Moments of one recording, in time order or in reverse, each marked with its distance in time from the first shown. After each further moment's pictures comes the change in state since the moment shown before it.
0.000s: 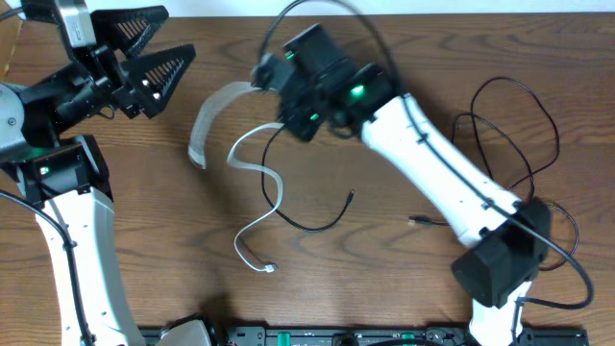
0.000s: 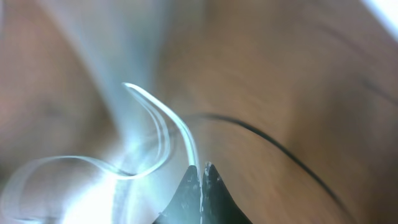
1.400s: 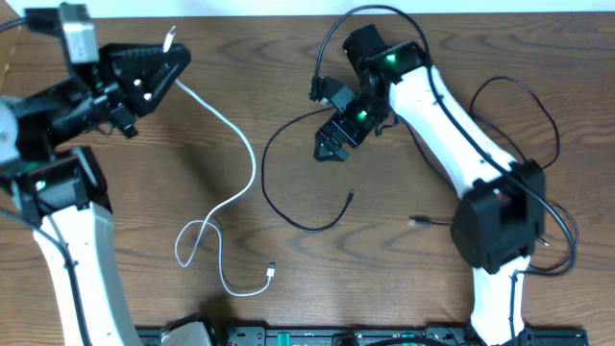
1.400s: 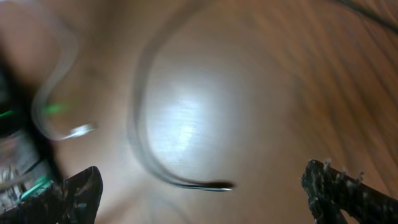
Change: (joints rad) left arm 0.004 -0.054 0.000 -0.057 0.094 -0.029; right arm -0.191 0.113 -0.017 -0.347 -0.336 -0.193
